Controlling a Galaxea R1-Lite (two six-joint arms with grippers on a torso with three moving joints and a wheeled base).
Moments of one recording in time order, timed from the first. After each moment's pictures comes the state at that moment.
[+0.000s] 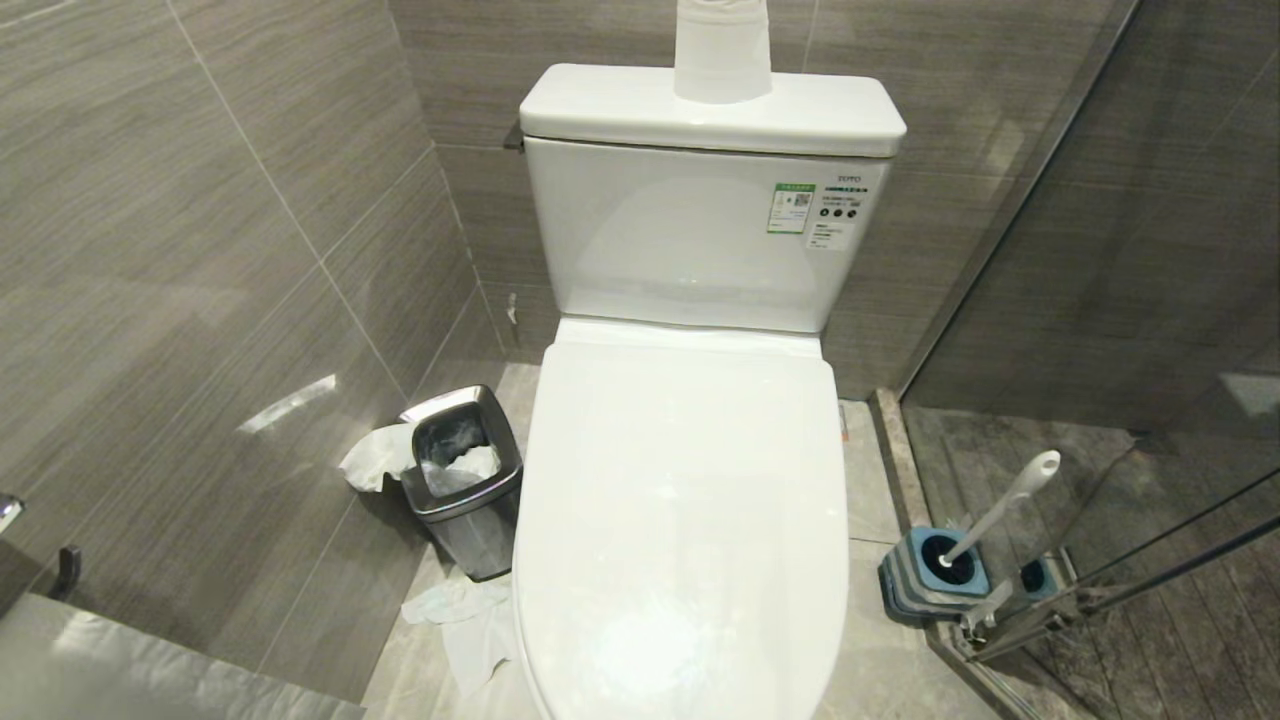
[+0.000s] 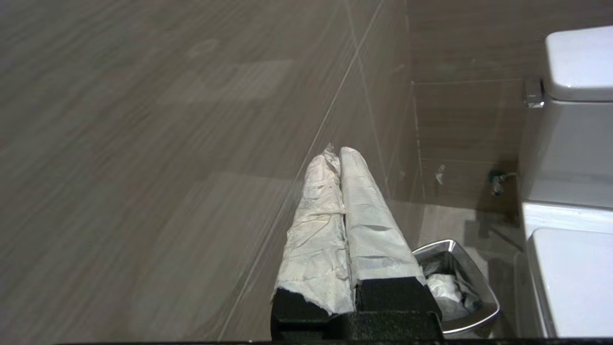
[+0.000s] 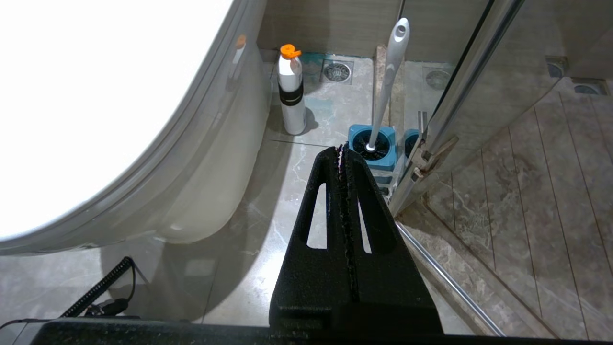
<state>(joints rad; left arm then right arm) -0.27 1.09 -1.84 0.48 0.51 0.34 0.00 0.00 -0.04 0.08 -0.02 0.07</state>
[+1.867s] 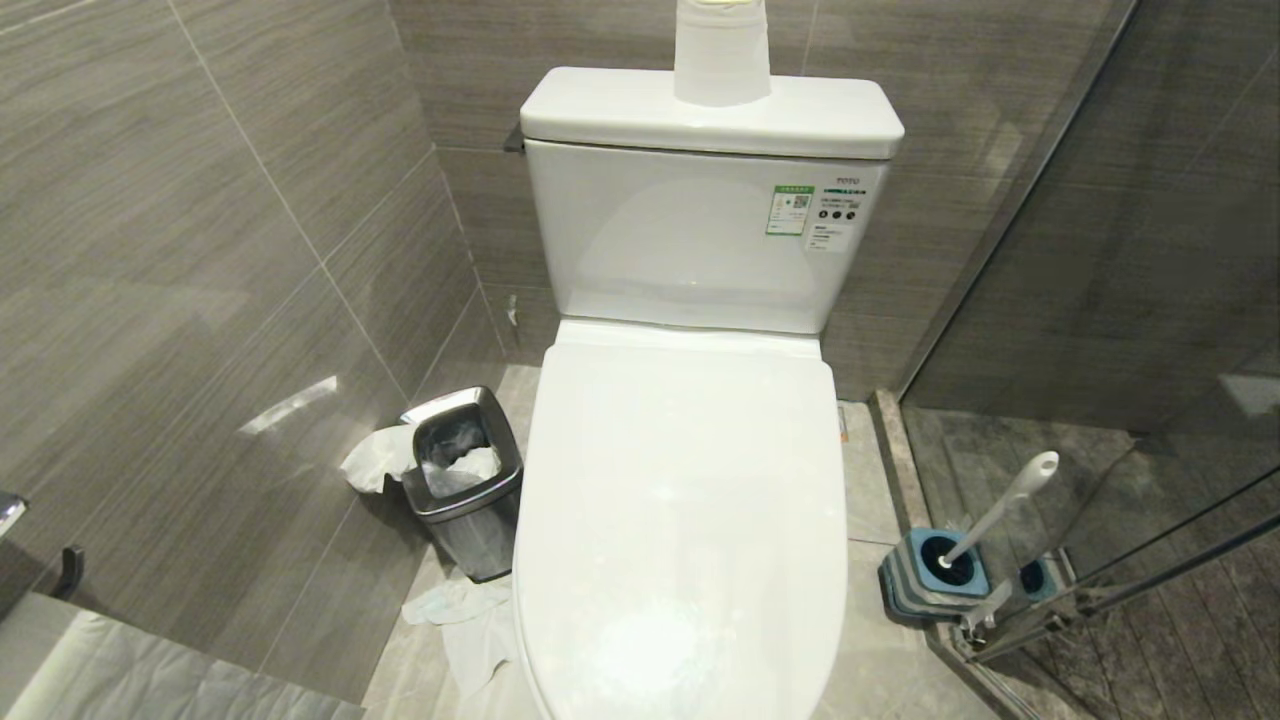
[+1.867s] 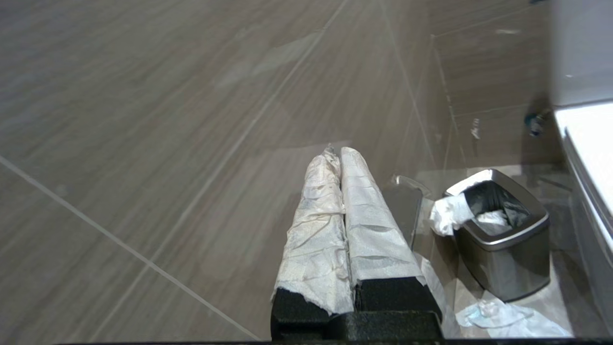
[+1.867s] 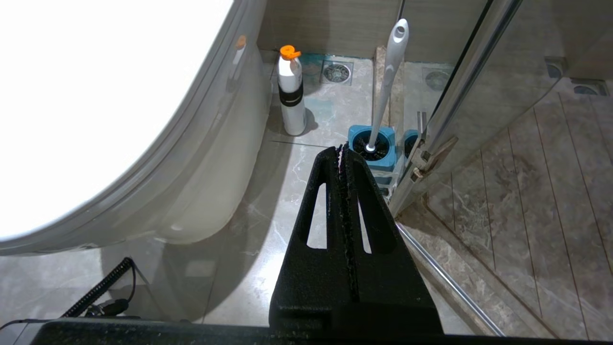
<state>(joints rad) 0.02 0.21 -1.06 0.50 0.26 0.45 0.00 0.00 -0.04 0.08 -0.02 0.07</state>
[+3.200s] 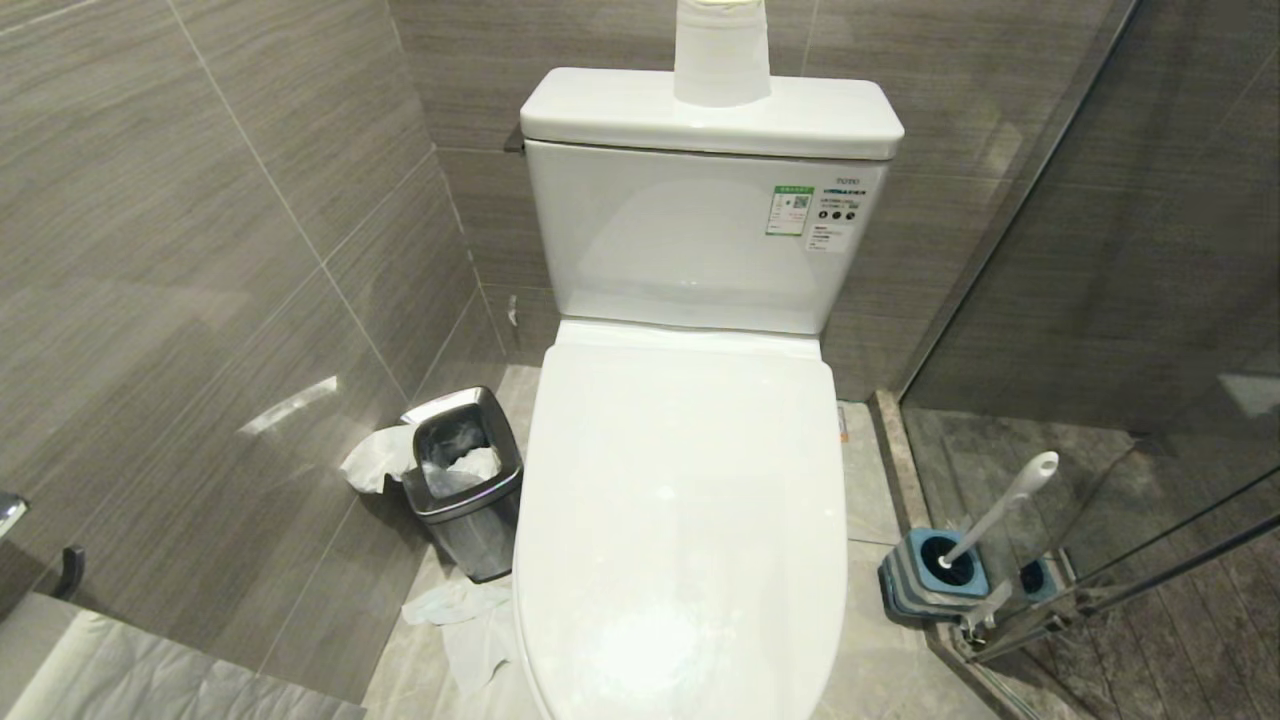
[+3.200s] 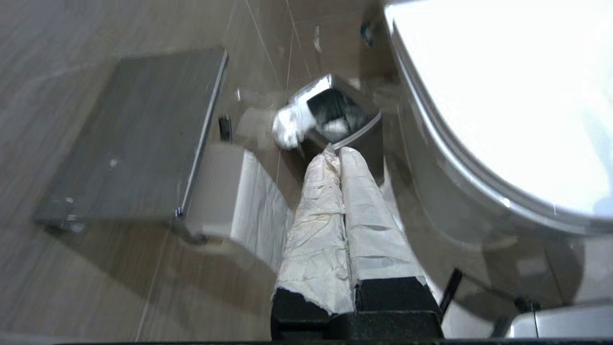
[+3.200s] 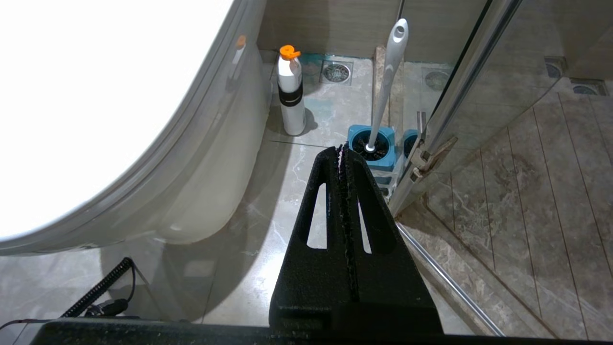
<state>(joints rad) 0.00 0.00 -0.55 0.50 -0.03 0.22 0.00 0.00 -0.03 0.08 -0.02 0.07</state>
